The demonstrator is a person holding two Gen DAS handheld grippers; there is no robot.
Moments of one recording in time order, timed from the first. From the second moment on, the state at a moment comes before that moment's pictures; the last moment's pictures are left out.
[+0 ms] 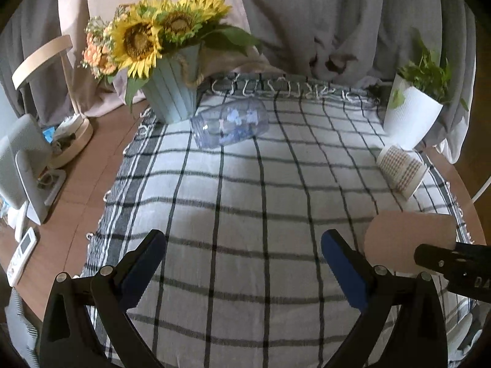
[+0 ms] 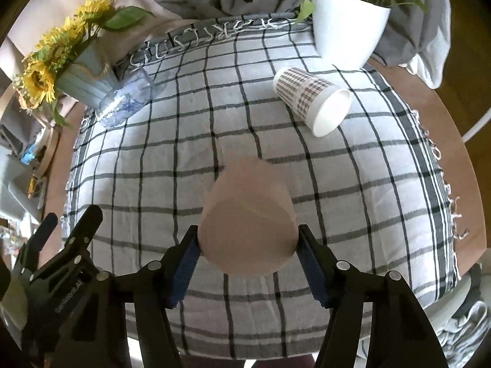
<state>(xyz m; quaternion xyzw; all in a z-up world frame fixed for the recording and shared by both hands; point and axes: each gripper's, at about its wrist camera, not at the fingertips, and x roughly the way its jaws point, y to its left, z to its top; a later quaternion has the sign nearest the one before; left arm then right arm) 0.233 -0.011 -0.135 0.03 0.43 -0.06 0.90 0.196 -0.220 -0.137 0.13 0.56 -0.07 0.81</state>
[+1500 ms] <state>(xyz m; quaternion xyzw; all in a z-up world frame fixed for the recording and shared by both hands) 0.100 -0.018 -0.037 0.04 0.32 -0.05 0.94 0.066 -0.220 -0.038 0.11 0.36 -0.10 0.92</state>
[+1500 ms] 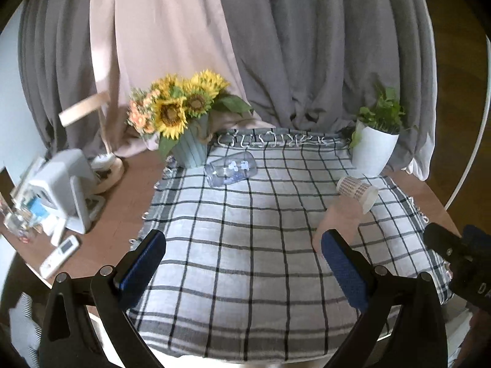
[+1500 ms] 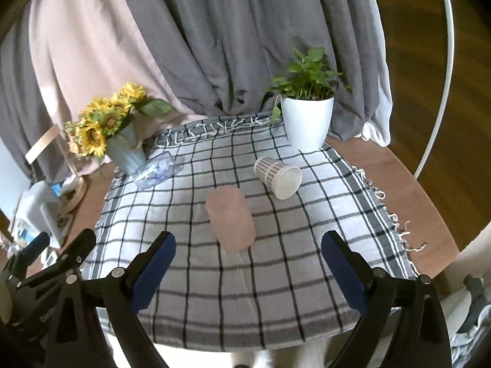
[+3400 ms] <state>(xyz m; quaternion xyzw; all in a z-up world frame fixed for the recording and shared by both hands) -0.009 -0.036 -0.020 0.05 0.28 -0.04 0.96 -0.046 -0.226 -0.018 0.07 0.33 -0.09 0.94</state>
